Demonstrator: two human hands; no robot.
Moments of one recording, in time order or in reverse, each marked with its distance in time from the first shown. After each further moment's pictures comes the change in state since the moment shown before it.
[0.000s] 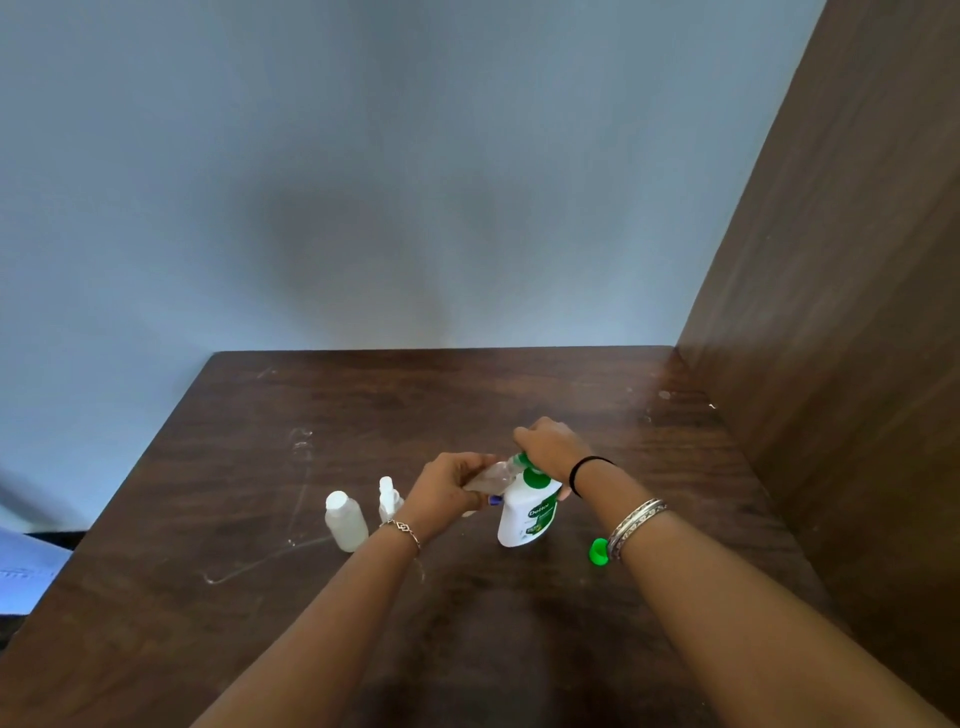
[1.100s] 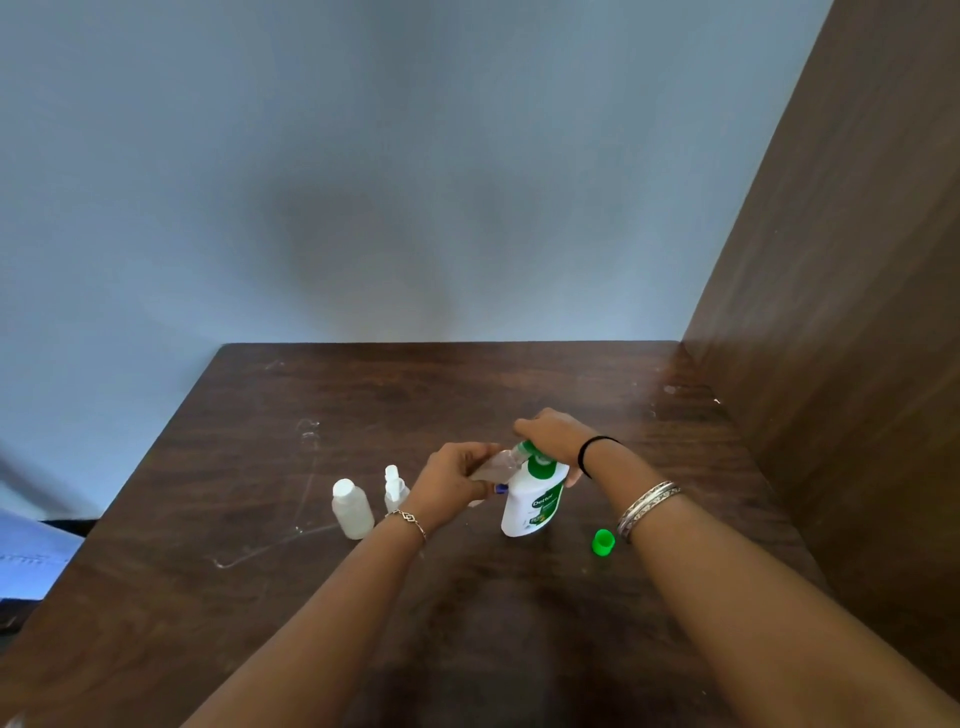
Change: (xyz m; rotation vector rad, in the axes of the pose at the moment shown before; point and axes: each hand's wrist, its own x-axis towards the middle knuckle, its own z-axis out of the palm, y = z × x) left_hand -0.008 0.011 0.001 0.001 0.032 -0.003; right_hand -0.004 -0.006 -0.007 -0.002 -0.100 0.017
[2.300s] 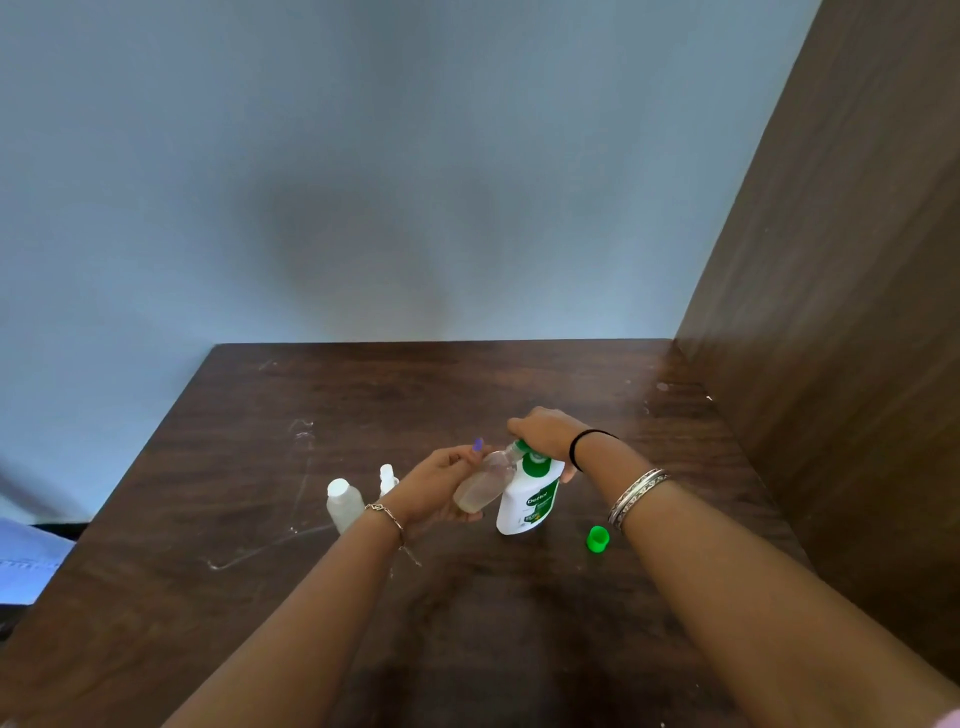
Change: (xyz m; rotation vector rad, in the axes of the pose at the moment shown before) left_hand -0.005 -0.006 -0.005 -0.585 -0.223 -0.246; right_hand -0.009 -0.008 -0.003 -0.106 -0.069 0.004
